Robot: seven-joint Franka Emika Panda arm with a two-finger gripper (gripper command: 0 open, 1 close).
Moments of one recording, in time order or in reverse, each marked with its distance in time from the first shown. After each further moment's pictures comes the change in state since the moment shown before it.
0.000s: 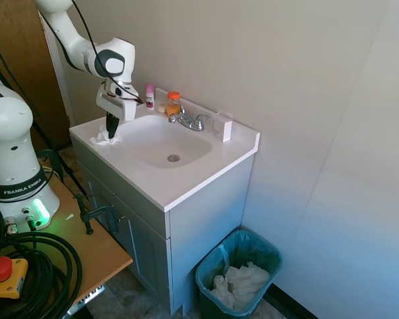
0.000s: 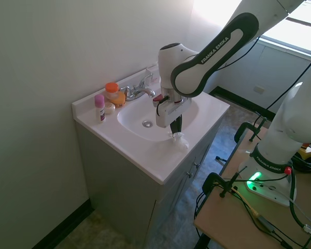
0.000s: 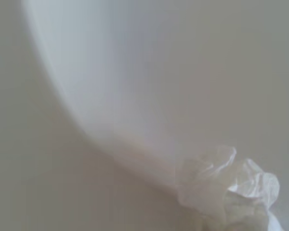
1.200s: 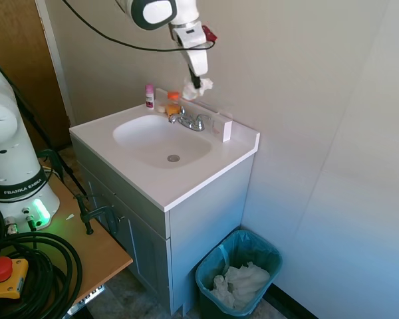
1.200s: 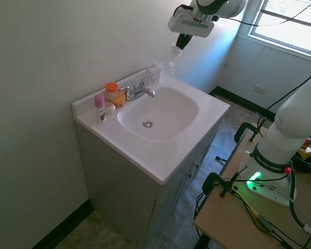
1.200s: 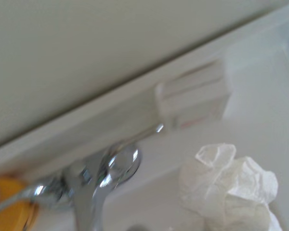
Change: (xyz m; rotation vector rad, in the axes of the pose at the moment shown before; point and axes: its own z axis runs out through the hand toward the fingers) arm 0.223 0.173 -0.235 0.571 0.323 0.551
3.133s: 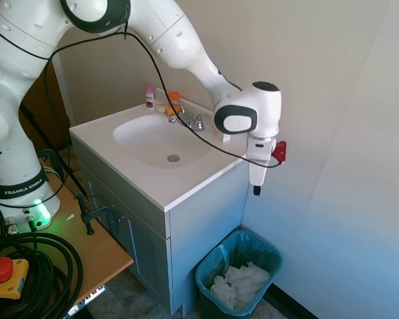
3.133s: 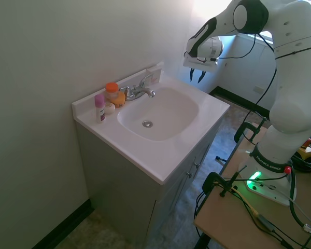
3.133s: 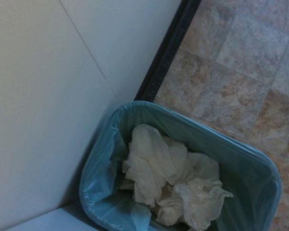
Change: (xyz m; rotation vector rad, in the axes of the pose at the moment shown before) arm 0.231 0.095 0.226 -0.257 0.124 0.527
